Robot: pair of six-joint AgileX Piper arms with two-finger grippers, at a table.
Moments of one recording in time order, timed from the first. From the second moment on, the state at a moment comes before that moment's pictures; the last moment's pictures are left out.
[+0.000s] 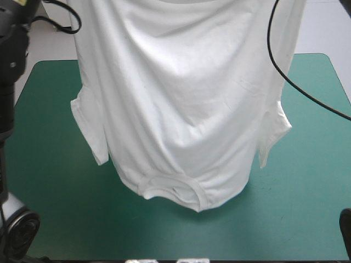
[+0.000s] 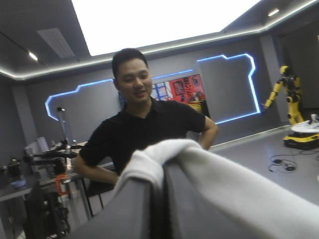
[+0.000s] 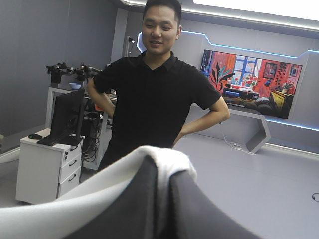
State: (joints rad) left arm -0.45 1.60 -2.44 0.31 0.51 0.06; right arm 0.17 1.55 -2.35 0.10 0.59 -0.22
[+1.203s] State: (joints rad) left arm -0.28 1.69 -1.60 0.12 0.65 -0.05; right arm 0.17 1.79 -1.68 0.21 0.81 -0.17
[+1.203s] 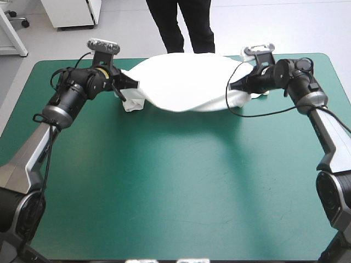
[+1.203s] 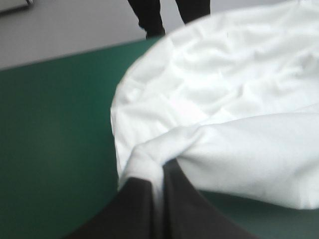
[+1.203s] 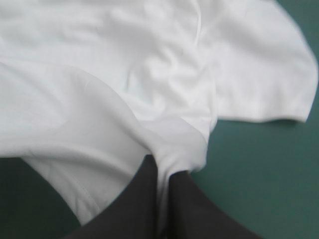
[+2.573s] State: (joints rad) left arm -0.32 1.07 -0.74 -0.22 1.15 0.16; right arm 0.17 1.10 -0.73 0.30 1.16 -0.15
